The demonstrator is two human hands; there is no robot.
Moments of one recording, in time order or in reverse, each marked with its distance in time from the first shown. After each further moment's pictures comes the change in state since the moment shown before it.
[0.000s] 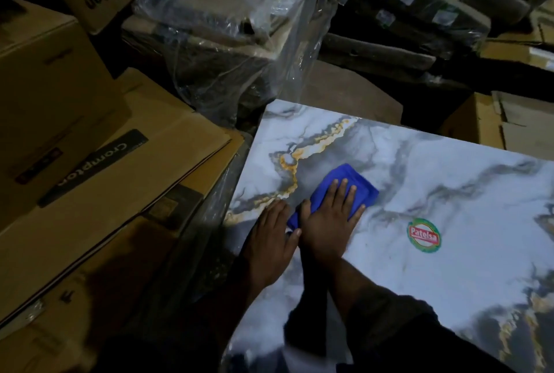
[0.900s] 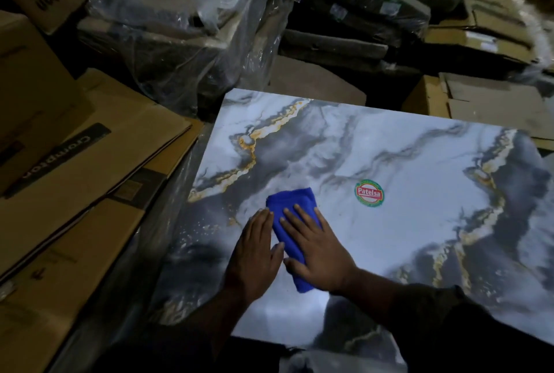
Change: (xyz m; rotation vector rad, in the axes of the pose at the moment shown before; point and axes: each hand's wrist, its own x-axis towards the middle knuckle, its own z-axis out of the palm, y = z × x) left_hand -0.083 0.061 0.031 0.079 -0.049 0.005; right_hand -0.077 0.146 -0.062 0.054 -0.293 -0.886
